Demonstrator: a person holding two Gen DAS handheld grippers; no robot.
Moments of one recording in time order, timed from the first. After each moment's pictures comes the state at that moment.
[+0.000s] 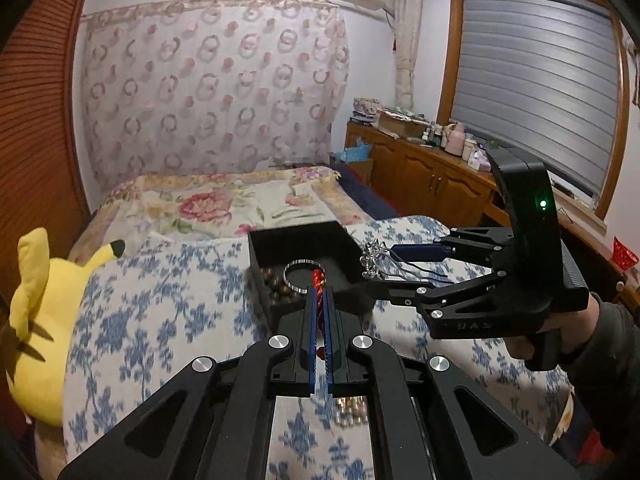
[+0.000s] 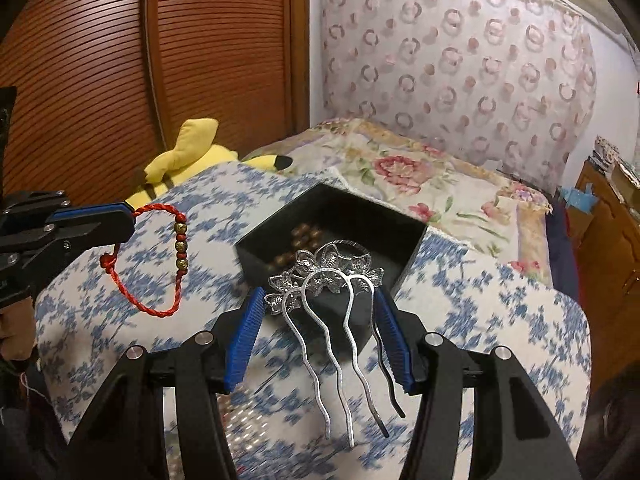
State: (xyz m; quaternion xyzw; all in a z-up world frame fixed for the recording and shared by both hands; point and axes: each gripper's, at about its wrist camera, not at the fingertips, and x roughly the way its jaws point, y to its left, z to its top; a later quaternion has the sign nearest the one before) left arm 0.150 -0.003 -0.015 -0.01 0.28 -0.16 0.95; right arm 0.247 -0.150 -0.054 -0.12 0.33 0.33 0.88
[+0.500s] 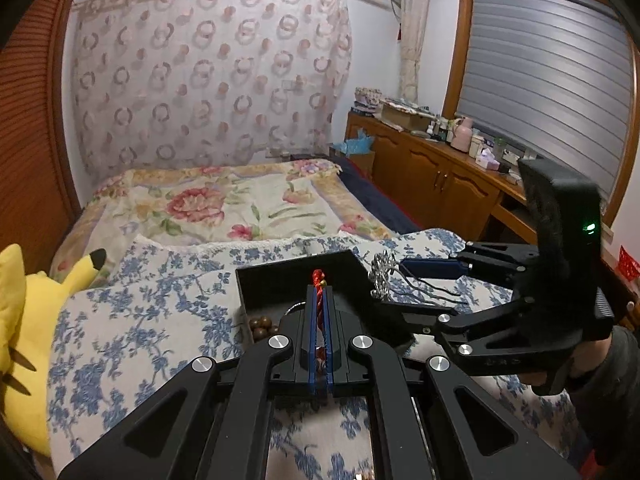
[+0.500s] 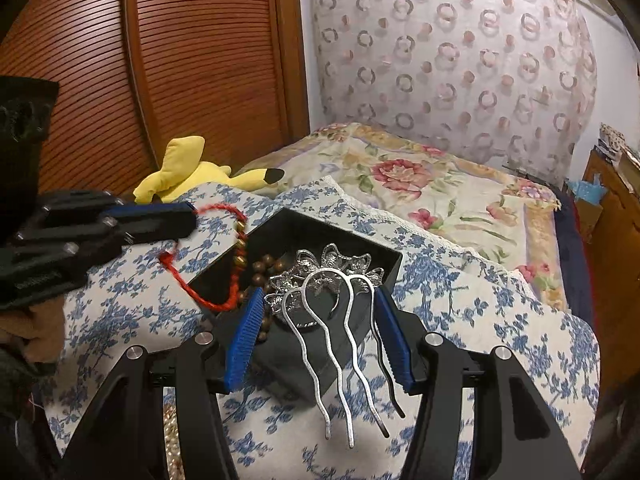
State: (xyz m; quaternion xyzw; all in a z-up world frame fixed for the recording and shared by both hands) left arm 0.245 -0.015 -0.022 -0.01 0.31 -0.17 0.94; right arm 0.307 -0.157 -0.056 -0.09 0.33 0.34 0.88
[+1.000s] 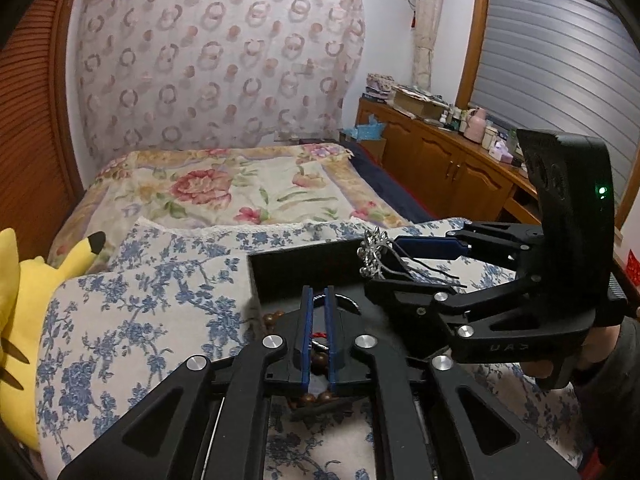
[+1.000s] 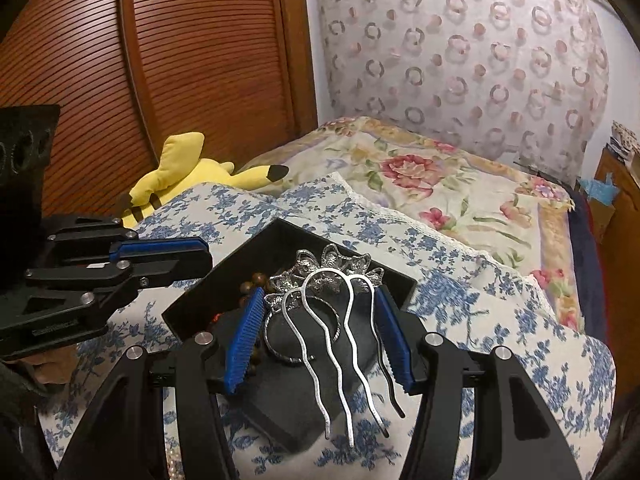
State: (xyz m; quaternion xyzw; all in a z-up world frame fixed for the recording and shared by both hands) left arm 0.271 -0.005 -0.047 -0.02 0.33 -0.15 0.93; right arm 0.340 -0.134 -0.068 -0.09 0.34 0.36 0.86
